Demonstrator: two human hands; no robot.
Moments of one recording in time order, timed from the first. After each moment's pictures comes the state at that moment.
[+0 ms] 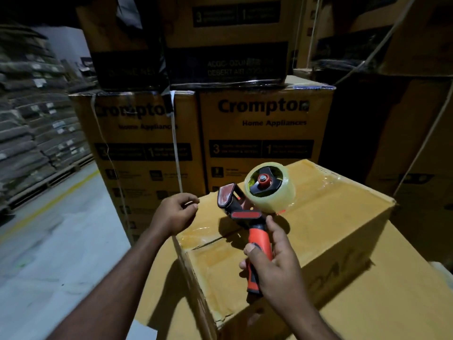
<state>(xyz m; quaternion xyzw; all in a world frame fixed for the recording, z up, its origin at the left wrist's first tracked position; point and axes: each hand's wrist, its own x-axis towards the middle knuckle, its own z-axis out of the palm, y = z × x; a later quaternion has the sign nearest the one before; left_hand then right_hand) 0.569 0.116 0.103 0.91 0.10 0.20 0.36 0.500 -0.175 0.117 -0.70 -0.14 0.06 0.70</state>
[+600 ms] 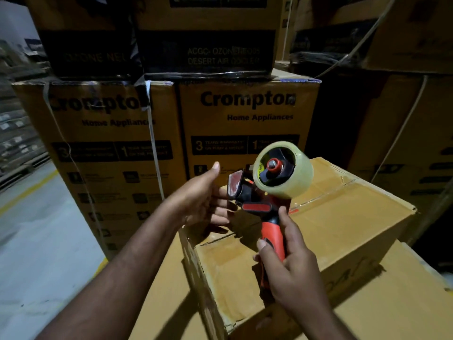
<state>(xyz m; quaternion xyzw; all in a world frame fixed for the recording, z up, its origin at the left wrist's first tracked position) 0.605 0.050 0.187 0.67 0.11 -0.18 0.71 0.515 -0.171 0.125 -0.81 -0.14 -0.07 0.57</state>
